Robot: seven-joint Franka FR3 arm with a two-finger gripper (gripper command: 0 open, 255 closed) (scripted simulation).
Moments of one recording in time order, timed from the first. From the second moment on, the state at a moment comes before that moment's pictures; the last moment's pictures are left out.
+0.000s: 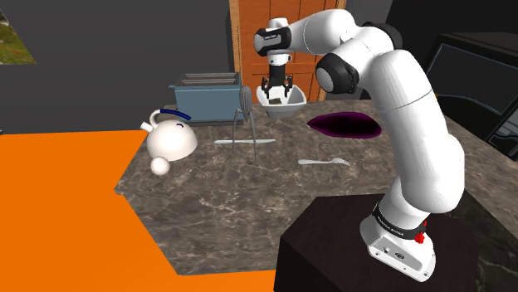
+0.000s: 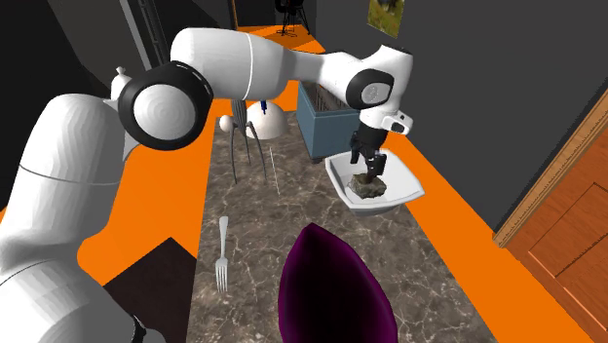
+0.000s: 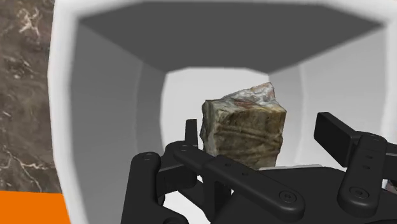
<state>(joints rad) 0.11 0.71 -0.62 -1.26 0.41 1.73 0.13</state>
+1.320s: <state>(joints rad) 0.13 0.73 -0.62 -1.32 0.42 1.80 0.16</state>
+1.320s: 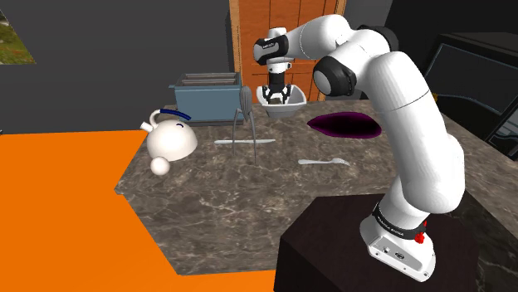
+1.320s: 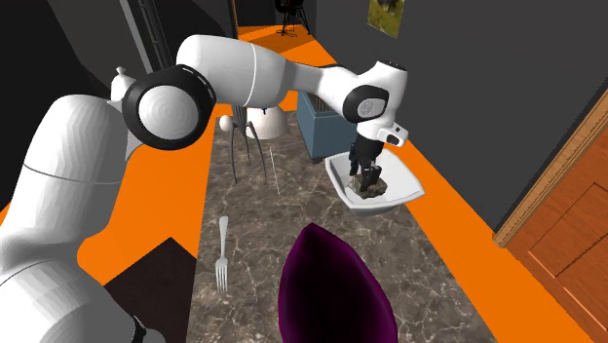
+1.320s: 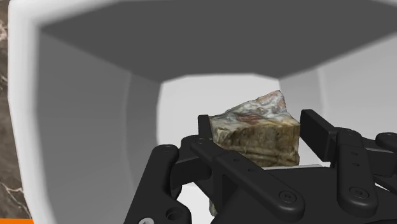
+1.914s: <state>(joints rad) 0.13 0.71 -0.63 -1.29 0.41 1.75 0.17</state>
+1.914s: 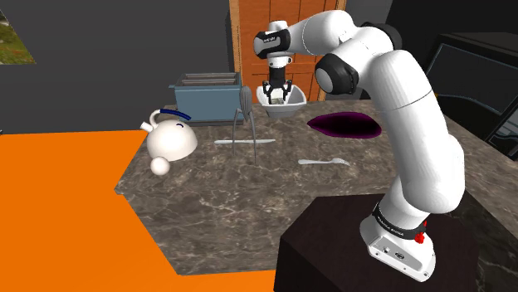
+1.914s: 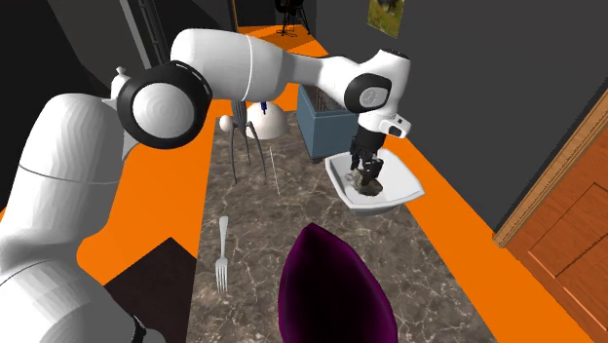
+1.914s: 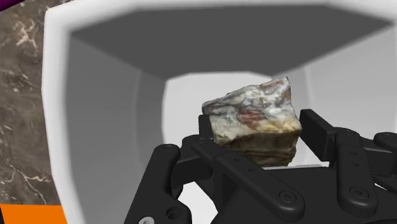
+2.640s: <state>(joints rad) 0.11 0.69 -0.64 -1.17 0.39 1.62 0.19</state>
